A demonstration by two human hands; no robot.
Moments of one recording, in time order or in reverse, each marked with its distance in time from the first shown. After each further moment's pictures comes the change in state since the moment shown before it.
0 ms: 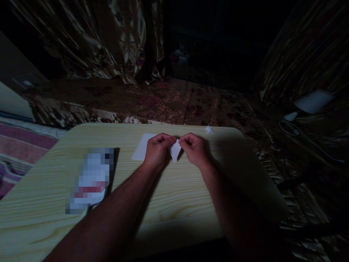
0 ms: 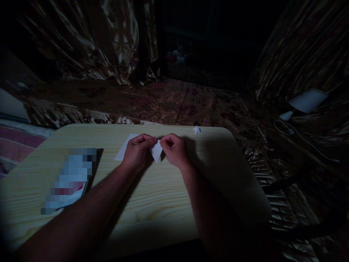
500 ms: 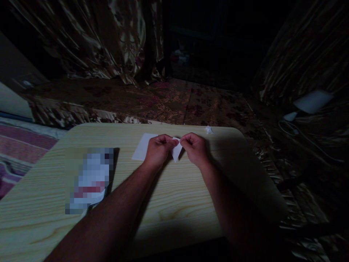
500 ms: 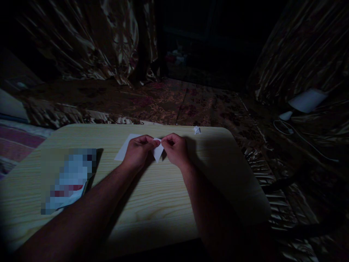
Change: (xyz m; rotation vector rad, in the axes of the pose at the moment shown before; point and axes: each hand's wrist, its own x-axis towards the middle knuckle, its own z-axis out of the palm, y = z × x) left_hand 0.001 -0.003 -0.004 0.157 -0.065 0.008; right_hand 0.001 0.001 -0.002 0.015 0.034 0.035
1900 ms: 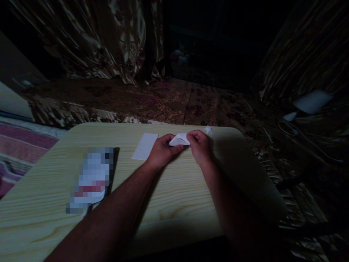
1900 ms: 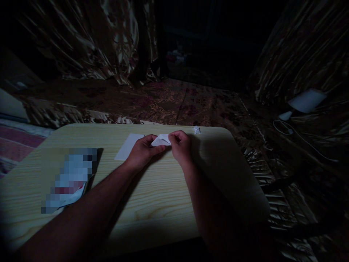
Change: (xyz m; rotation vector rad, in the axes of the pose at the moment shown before) left_hand -0.005 0.004 0.002 0.155 -0.165 -0.049; right_hand 0.009 0.009 -0.007 0.041 0.175 0.021
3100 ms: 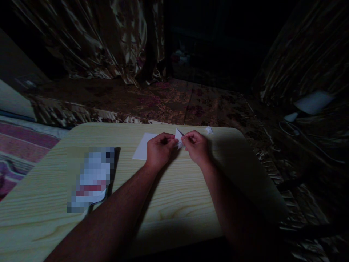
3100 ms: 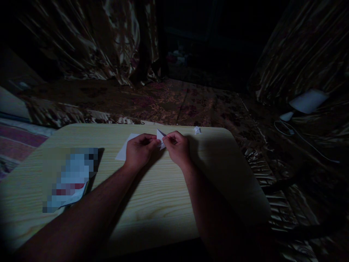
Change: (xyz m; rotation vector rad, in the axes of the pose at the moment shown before) left_hand 0.004 -0.006 -0.003 0.187 0.297 0.193; right_hand -0.007 -0.005 0.004 -0.117 -0.123 -0.075
